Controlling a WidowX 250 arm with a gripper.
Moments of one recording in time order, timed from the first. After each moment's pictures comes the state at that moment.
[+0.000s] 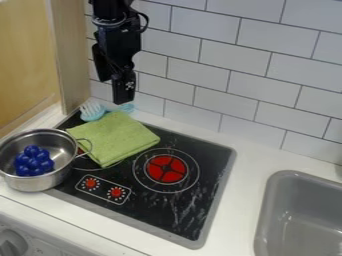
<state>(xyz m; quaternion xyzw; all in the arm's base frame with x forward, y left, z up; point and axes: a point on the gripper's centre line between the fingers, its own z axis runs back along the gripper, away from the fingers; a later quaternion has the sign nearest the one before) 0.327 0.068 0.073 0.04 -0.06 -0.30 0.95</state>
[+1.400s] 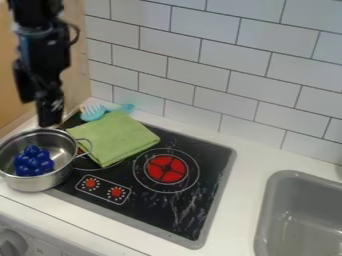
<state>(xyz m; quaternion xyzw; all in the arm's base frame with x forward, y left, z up) 0.223 0.115 0.066 0.04 0.03 -0.22 0.98</state>
